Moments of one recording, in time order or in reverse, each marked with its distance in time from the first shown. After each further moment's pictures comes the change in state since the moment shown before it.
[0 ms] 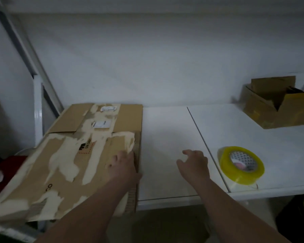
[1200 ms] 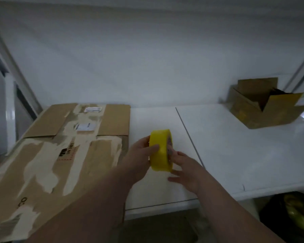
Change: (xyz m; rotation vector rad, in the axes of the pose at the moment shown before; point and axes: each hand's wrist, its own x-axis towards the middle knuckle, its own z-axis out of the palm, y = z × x) left_hand 0.012 0.080 -0.032 -1.701 -0.386 0.195; right_hand 0.016 0.009 -0.026 1.028 -0.501 0.383
